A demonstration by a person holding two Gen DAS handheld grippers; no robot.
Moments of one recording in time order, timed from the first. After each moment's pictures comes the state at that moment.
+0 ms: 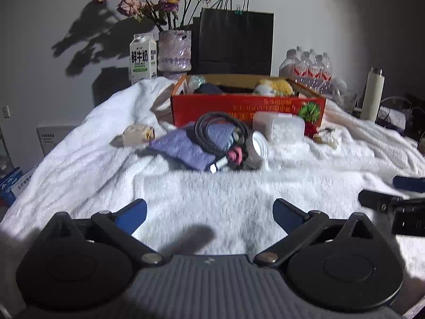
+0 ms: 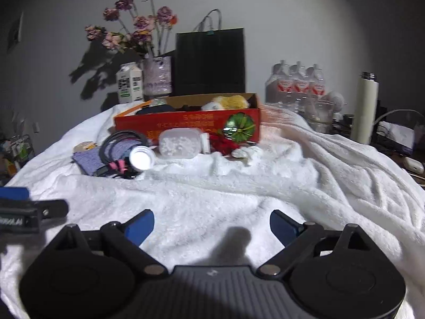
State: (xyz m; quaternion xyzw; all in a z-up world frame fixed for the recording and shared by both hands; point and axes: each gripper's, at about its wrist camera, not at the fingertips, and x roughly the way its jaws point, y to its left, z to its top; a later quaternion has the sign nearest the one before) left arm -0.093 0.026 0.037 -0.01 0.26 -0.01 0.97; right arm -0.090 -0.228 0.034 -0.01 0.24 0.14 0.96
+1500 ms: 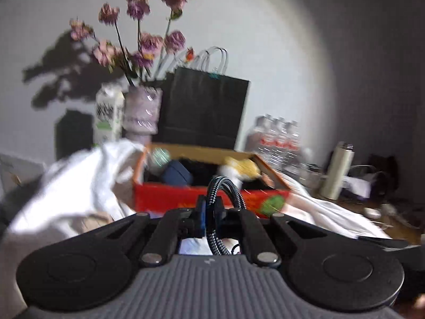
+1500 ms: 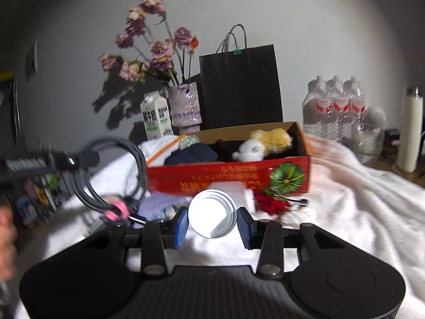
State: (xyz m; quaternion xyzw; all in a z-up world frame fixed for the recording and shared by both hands) left arm -0.045 0.042 0.113 -0.09 0.17 -0.11 0.98; right arm -0.034 -0.207 0.077 0.01 0.22 0.18 0.96
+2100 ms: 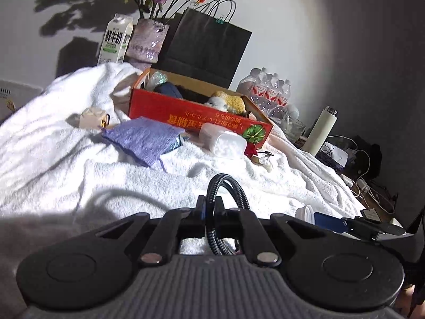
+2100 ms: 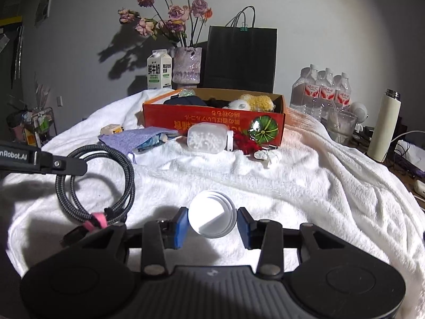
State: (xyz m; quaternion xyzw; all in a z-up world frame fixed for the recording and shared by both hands) left arm -0.106 0.039 0.062 -0.15 0.27 -0.12 0.94; right arm -0.114 -0.226 0.051 -0.06 0.26 0.17 0.95
